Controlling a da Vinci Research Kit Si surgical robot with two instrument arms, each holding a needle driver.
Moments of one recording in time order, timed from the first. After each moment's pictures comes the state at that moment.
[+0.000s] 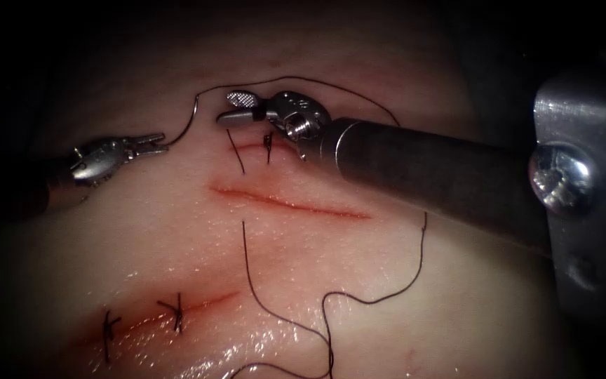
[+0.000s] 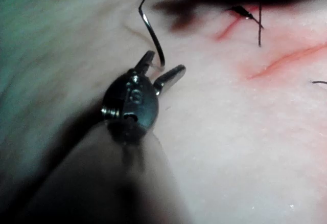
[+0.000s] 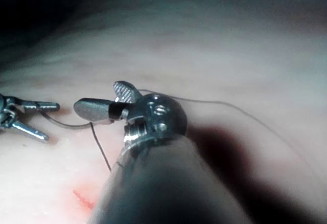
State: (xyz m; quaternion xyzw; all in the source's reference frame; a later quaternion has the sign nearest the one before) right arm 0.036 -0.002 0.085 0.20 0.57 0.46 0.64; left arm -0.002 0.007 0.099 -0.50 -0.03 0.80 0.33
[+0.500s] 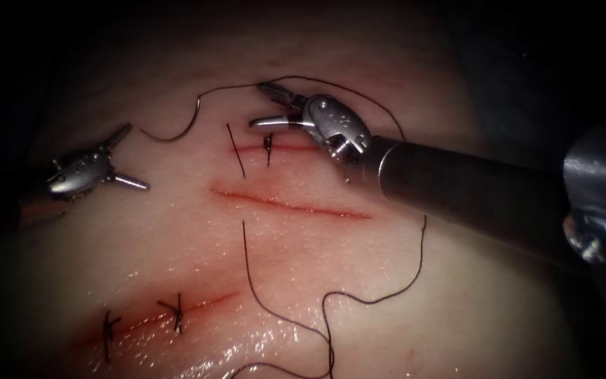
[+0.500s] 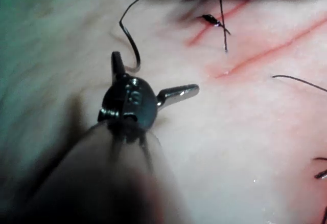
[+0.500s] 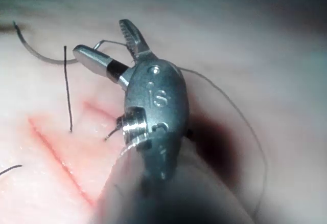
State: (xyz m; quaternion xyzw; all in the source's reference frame) right arm 0.029 -0.002 0.083 -0.01 0.66 0.29 0.70; left arm -0.001 0.004 0.091 -0.46 0.01 0.84 0.30
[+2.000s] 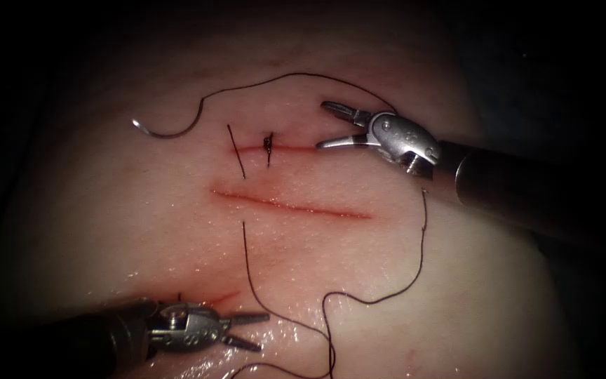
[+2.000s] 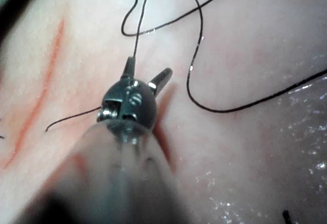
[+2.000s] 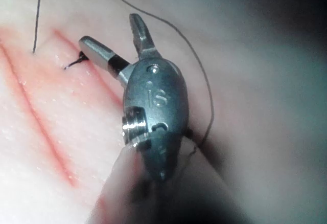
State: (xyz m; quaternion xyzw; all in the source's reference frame) right arm 0.022 -0.005 0.084 0.04 0.62 0.21 0.75; left arm -0.022 -0.015 0.081 -0.49 -0.11 0.86 0.00
